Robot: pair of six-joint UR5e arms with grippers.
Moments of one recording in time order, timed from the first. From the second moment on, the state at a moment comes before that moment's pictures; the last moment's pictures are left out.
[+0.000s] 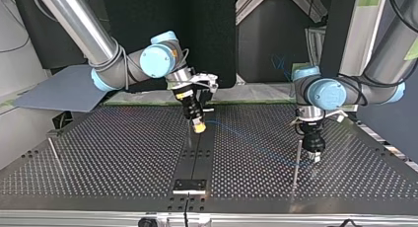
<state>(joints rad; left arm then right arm) 0.04 -1.86 -1.73 -2.56 -1.72 -1.95 2.29 -1.01 1.33 -0.31 1.54 1.45</state>
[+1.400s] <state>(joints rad) 0.04 -1.86 -1.72 -2.58 -1.75 -1.94 2.36 -0.64 1.33 -0.41 1.77 1.43</state>
